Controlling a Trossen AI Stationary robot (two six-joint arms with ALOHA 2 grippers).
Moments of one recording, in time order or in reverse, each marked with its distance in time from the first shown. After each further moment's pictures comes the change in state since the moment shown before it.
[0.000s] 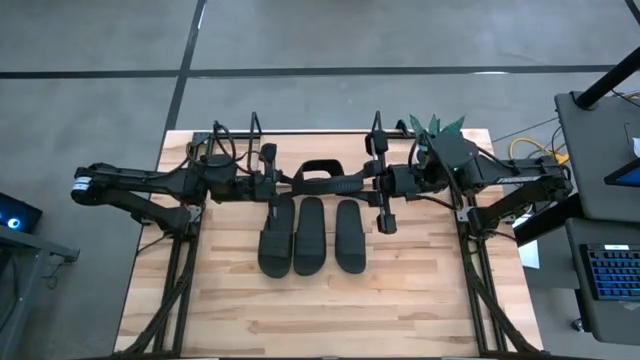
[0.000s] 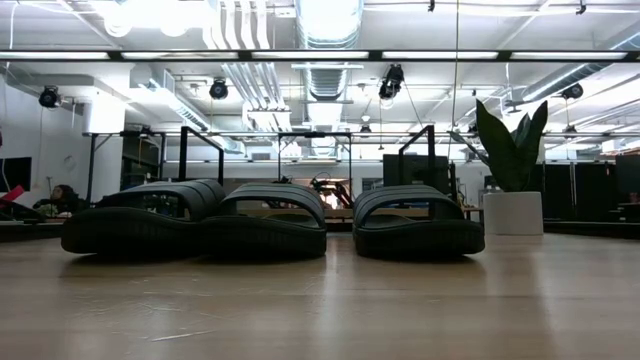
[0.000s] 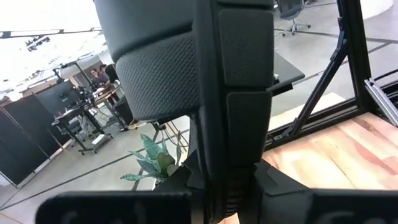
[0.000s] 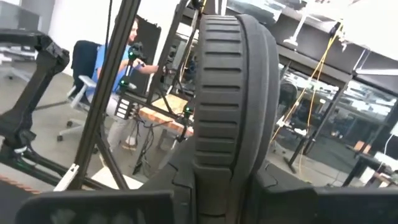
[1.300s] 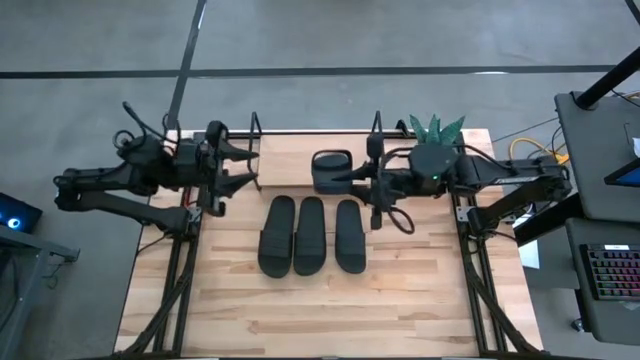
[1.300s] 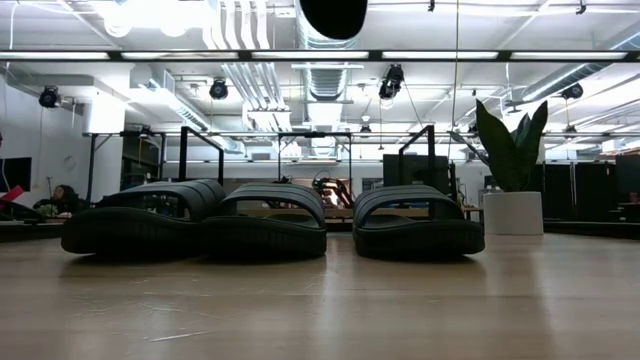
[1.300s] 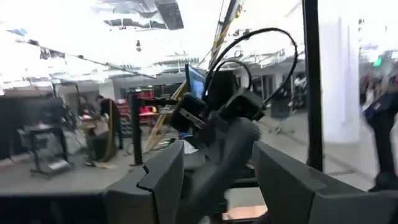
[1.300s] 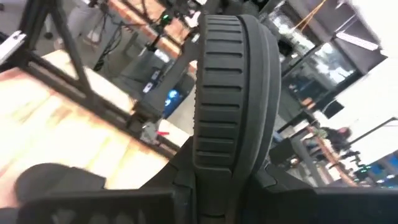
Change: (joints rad) left arm 0.017 -0.280 -0.002 -0.003 0.076 -0.327; right arm 0.002 0.014 0.000 -0.279 0.245 -0.270
